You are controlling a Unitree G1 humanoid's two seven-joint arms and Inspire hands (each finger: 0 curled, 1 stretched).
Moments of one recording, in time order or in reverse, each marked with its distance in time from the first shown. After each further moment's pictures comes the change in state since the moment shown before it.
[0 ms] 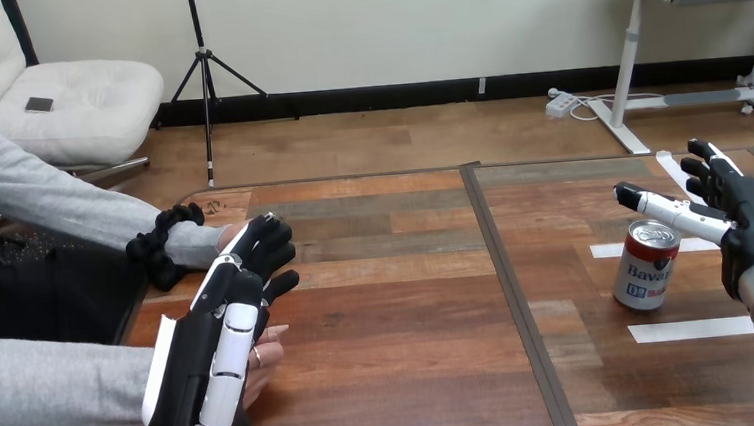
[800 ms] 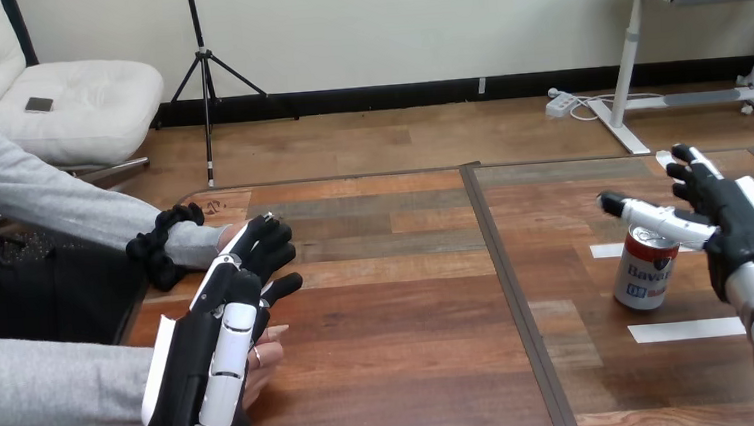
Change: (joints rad) left arm 0.000 0.000 0.000 0.000 0.000 0.000 0.001; right arm 0.000 -0.005 0.069 0.000 -0.095 0.002 -0.001
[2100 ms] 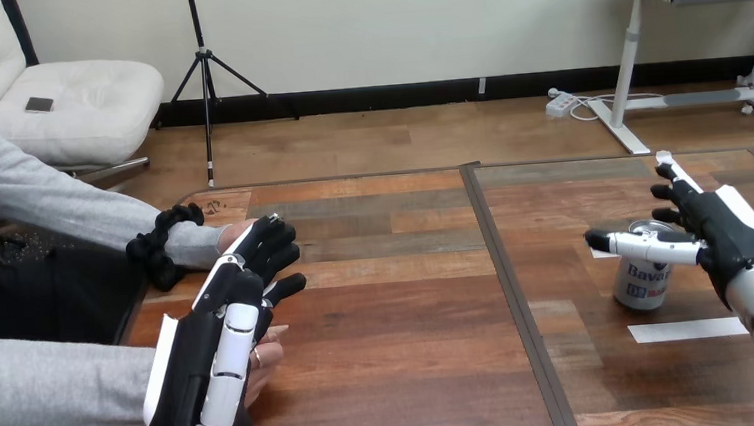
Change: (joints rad) left arm -0.001 0.002 0.001 0.000 -0.004 0.000 -0.015; right arm 0.000 -0.032 0.093 0.000 -0.088 0.043 -0.009
